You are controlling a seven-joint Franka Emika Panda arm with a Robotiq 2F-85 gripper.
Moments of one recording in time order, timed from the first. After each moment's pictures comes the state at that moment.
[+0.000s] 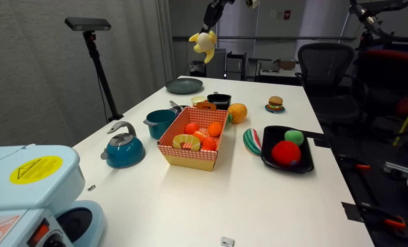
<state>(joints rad) -0.21 0.20 -0.05 -1.70 0.38 2.36 -0.54</state>
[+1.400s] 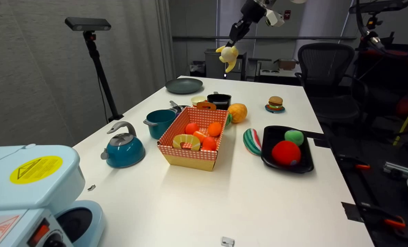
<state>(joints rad) -0.25 0.09 -0.14 -2.02 0.38 2.66 -0.47</state>
